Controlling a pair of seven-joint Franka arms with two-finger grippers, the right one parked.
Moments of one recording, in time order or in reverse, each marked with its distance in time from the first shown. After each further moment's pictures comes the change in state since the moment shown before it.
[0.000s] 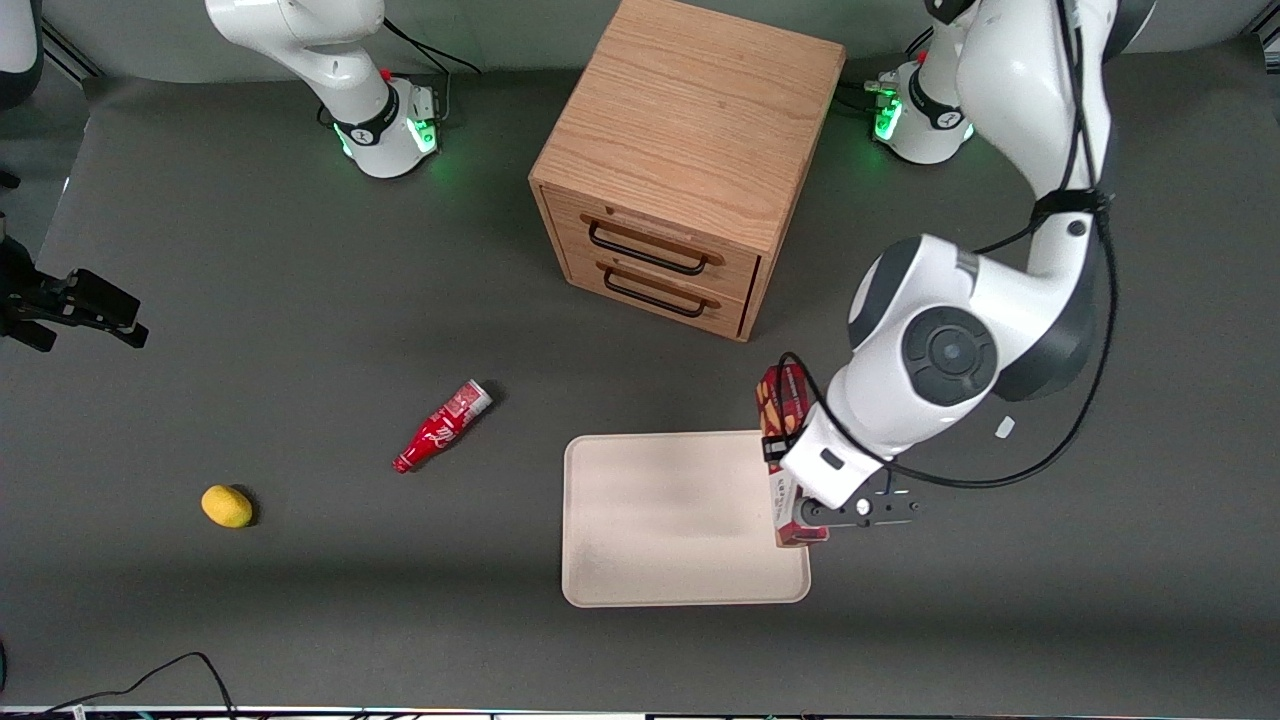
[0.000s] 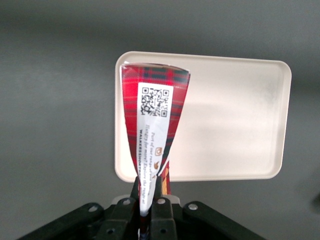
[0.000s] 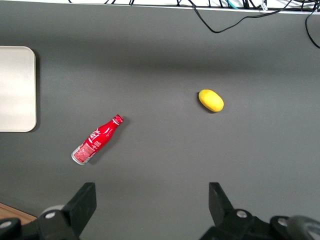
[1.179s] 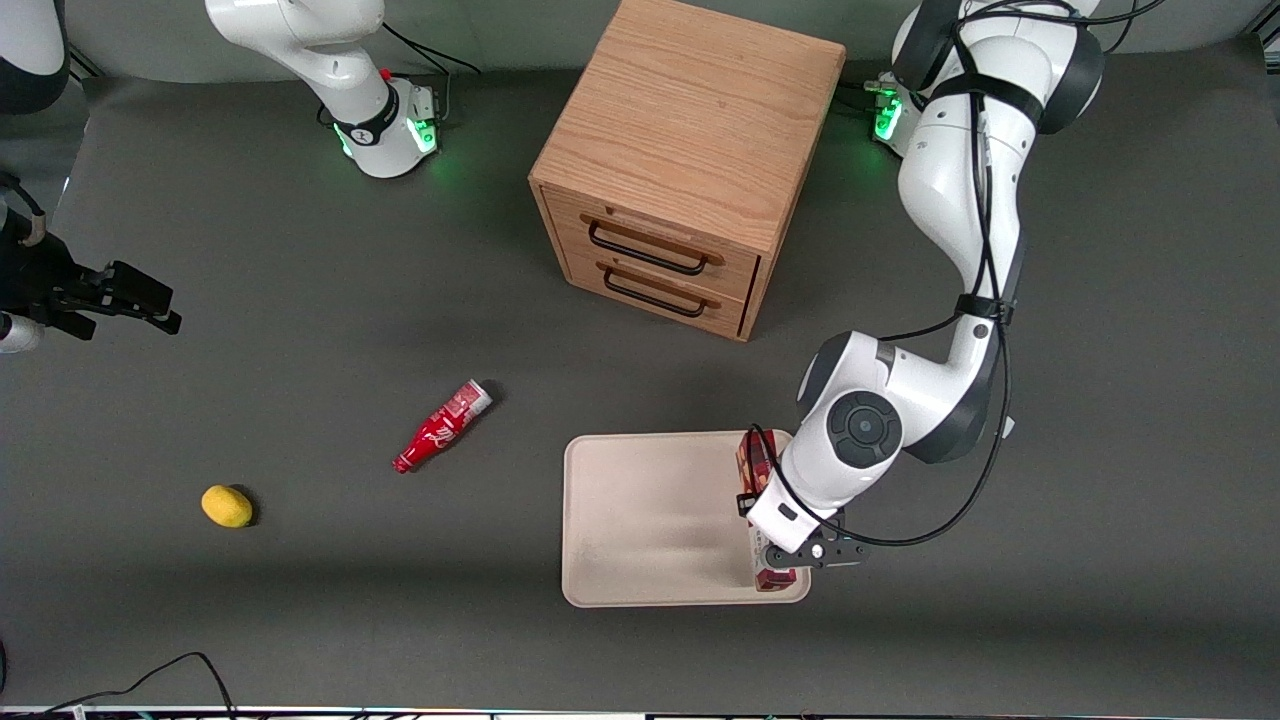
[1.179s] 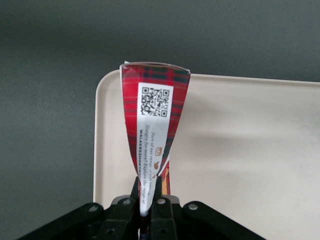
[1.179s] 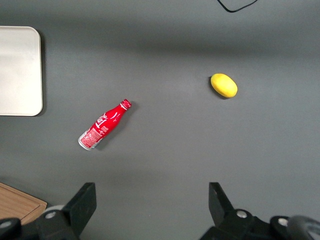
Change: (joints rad) arm -0.013 0.212 0.018 0.001 0.053 0.276 -0.009
